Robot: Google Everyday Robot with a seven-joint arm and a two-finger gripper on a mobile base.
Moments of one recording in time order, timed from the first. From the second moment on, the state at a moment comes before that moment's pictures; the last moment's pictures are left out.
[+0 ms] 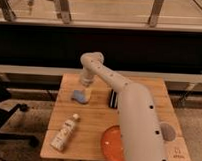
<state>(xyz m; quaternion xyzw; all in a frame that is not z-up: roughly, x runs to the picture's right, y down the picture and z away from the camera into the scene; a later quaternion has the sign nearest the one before) -0.105 0.045 0.932 -0.34 -0.22 -0.18 0.89</state>
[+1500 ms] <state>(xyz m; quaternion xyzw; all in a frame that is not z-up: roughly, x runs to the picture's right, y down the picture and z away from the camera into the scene) -0.102 0.049 0.951 -0.36 -0.22 -0.19 0.89</state>
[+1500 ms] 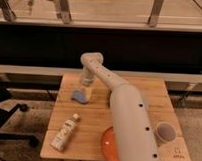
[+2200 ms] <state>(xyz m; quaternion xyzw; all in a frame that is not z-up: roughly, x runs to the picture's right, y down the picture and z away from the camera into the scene) -0.097 0.050 0.957 -0.37 -0.22 -0.18 0.88</state>
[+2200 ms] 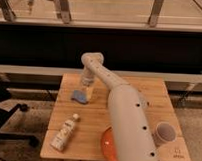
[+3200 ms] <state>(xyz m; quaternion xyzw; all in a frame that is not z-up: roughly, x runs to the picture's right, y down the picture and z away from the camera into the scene) -0.092 0.050 0.959 -0.39 -0.22 -0.18 0.88</state>
